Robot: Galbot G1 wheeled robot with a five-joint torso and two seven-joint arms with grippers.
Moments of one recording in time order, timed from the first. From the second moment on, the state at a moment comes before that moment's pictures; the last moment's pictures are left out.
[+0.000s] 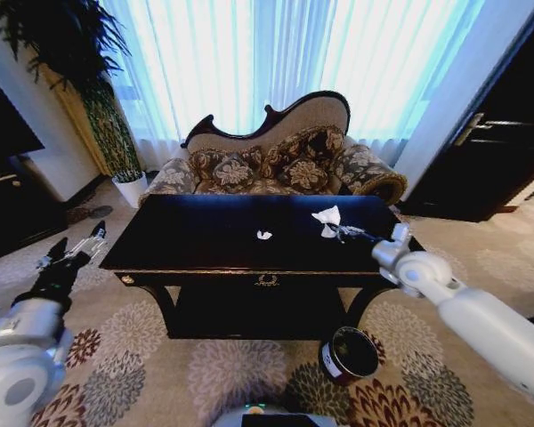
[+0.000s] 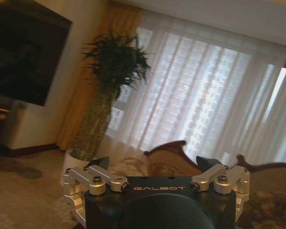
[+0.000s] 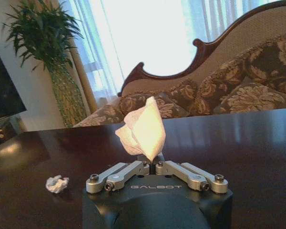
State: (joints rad) left arm 1.56 -1.25 -1.23 -2.50 -1.09 0.41 -0.32; right arm -0.94 0.50 0.31 1.89 1.31 -0.28 0.00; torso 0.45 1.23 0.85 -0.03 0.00
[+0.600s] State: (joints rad) left arm 1.53 -1.26 -1.23 -2.50 -1.10 0.40 -0.32; right arm -1.45 0.76 0.94 1.99 1.21 -0.13 -0.16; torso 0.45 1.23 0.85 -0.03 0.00
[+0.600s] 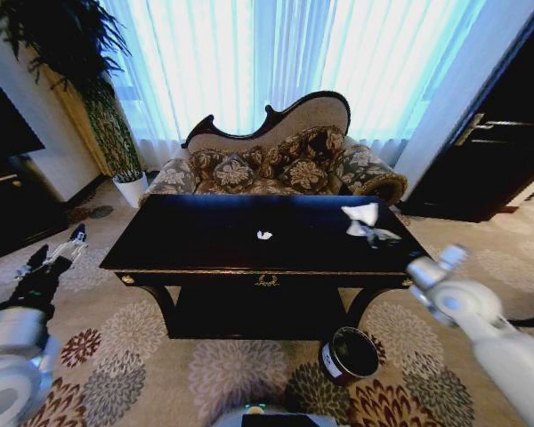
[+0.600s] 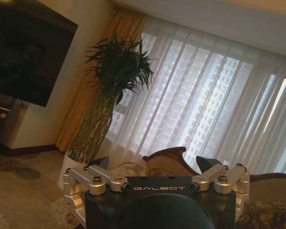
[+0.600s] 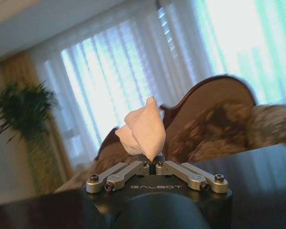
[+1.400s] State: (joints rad) left arm 1.51 -1.24 -1.20 -2.48 -1.08 0.39 -0.31; right arm -1.50 0.97 1.01 1.63 1.34 0.14 -0.74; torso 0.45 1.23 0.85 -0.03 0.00
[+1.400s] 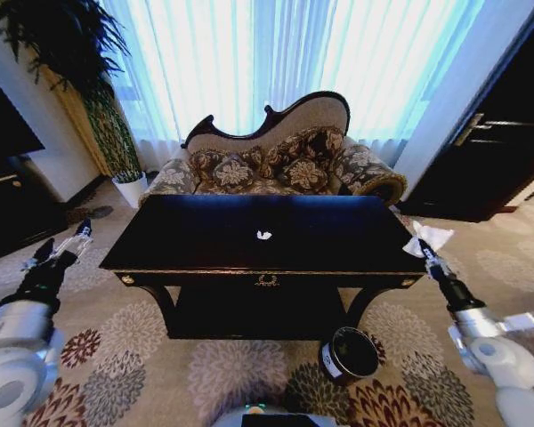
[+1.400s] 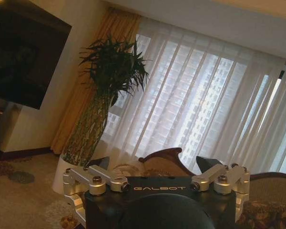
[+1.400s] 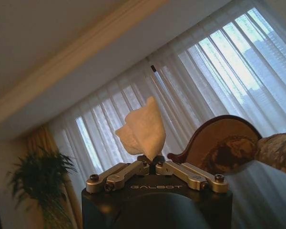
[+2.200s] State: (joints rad) left arm 1.51 -1.24 -1.19 -2.47 -1.05 0.39 -0.31; right arm -1.32 1.00 0.71 0.95 1.09 0.26 -1.06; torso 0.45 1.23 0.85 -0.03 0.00
